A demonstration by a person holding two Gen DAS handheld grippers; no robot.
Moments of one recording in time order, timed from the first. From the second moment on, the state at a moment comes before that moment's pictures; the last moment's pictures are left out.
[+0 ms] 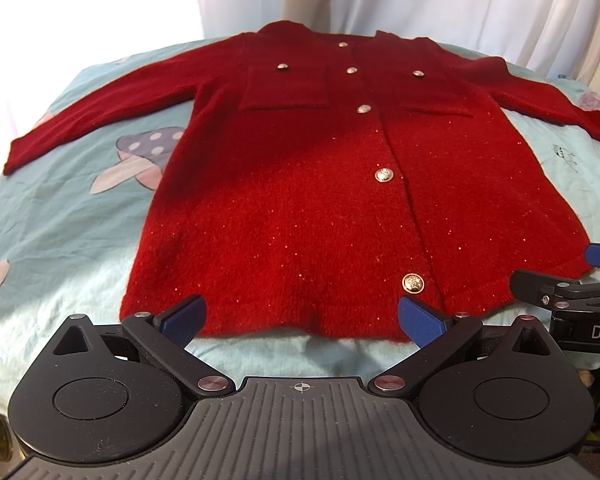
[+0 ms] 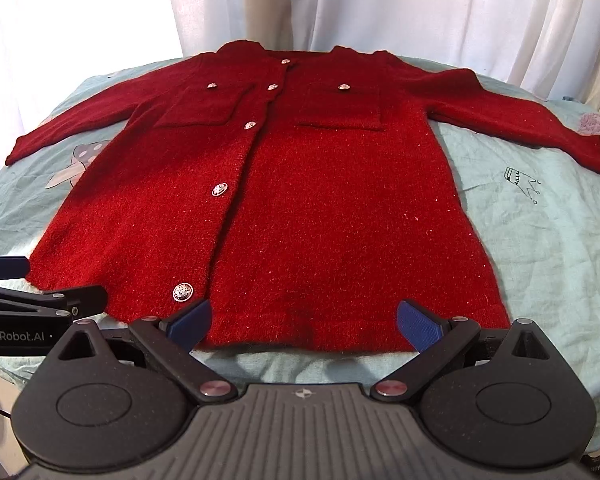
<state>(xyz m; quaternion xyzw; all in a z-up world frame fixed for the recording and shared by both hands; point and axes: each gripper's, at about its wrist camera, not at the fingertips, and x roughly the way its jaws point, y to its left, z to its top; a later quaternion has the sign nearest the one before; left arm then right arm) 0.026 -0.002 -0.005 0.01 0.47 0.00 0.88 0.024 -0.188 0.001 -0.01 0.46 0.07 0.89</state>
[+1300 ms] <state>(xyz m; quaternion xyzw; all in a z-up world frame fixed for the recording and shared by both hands) 0.183 0.013 0.022 -0.03 0.44 0.07 0.89 0.188 -0.384 0.003 0.19 0.32 0.02 0.93</state>
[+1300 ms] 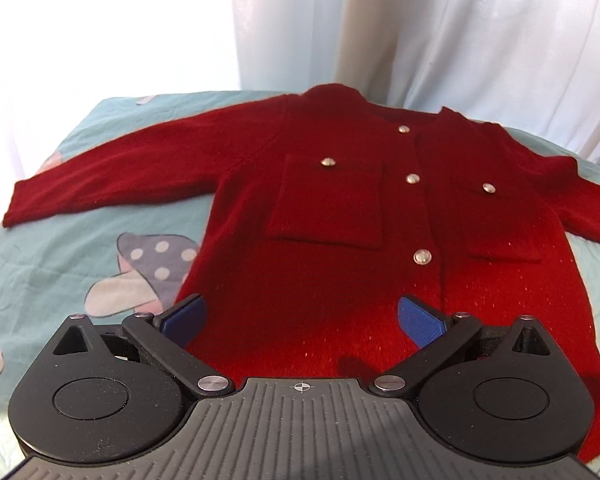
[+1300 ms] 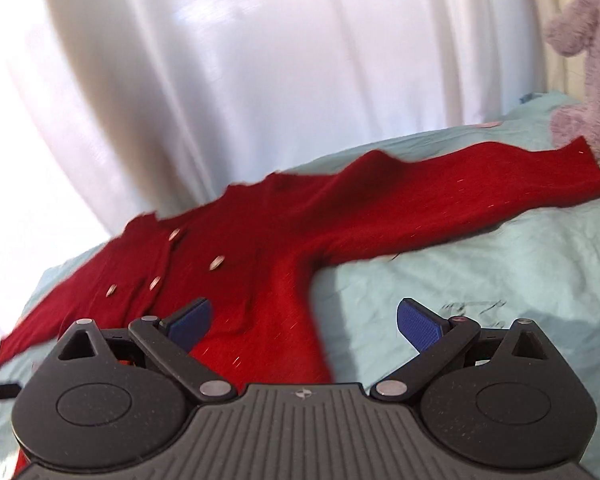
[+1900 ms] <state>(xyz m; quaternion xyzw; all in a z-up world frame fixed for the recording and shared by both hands) 0.234 0.021 -0.019 -0.06 0.47 0.09 0.87 0.264 -0.646 -0.097 0.53 0.19 -0.24 0.79</state>
